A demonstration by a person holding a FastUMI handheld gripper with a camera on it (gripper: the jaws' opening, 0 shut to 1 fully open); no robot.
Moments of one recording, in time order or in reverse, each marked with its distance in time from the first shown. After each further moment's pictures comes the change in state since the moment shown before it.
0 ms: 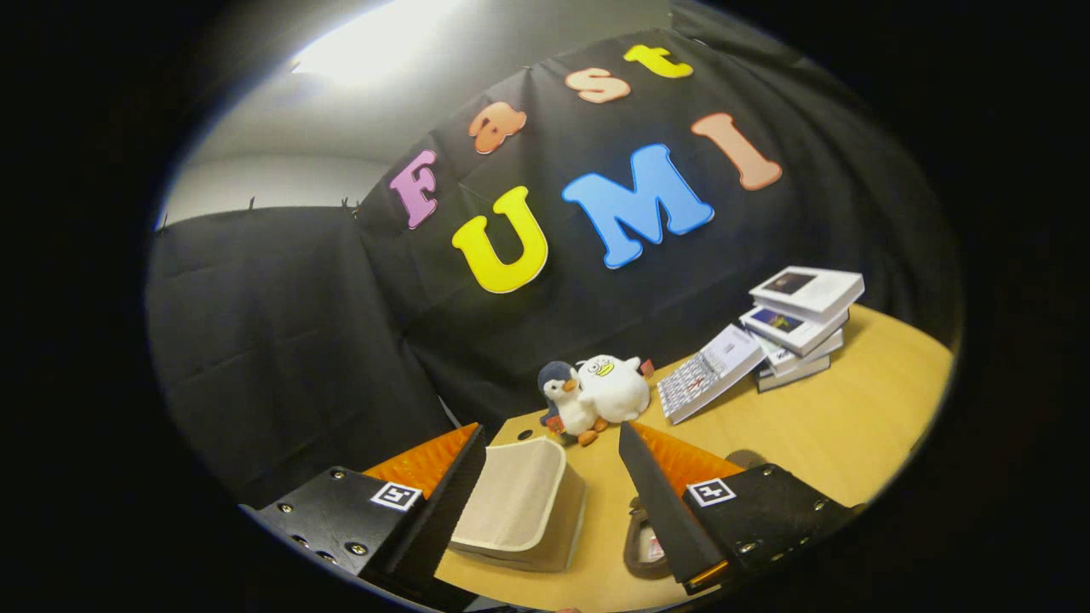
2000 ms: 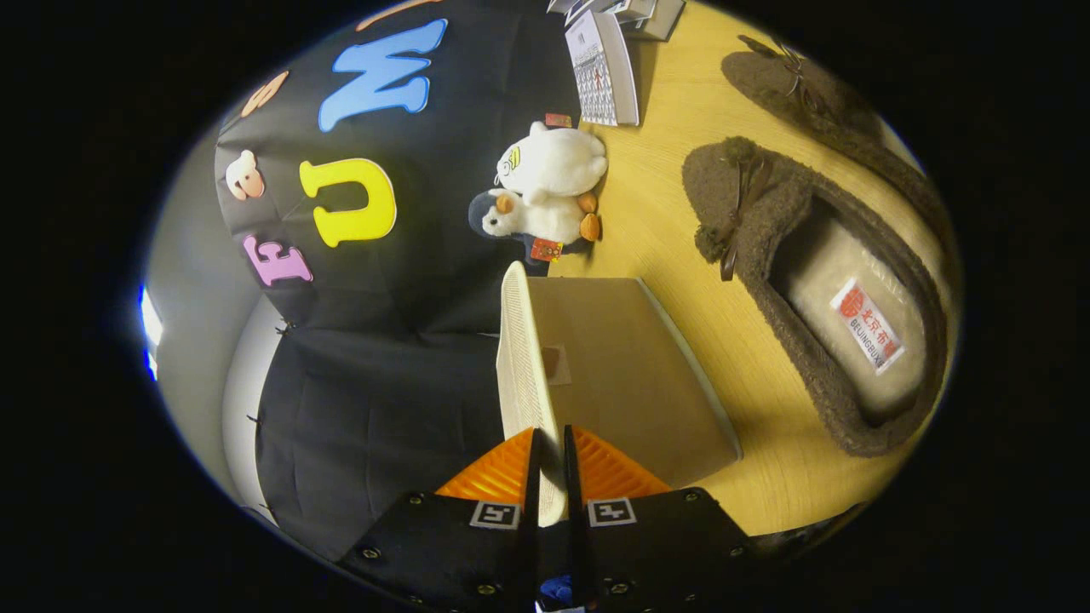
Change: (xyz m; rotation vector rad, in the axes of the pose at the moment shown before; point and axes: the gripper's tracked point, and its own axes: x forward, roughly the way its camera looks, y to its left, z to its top) arm 0.098 0.014 -0.176 0.874 0.489 0.149
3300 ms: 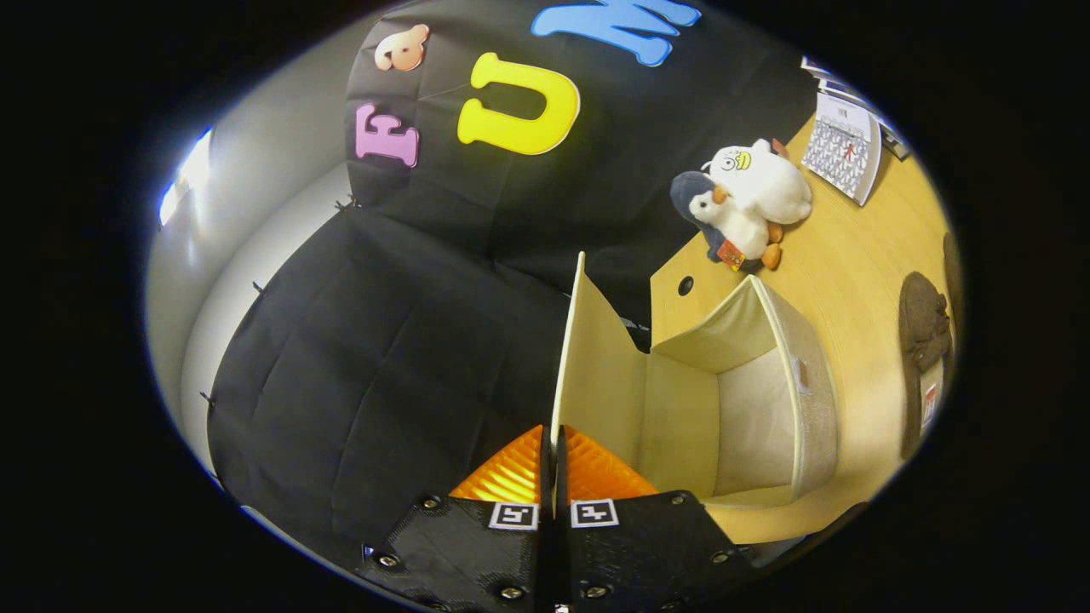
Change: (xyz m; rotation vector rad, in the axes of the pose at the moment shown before) arm 0.055 0.182 -0.070 -0.505 0.077 0.061
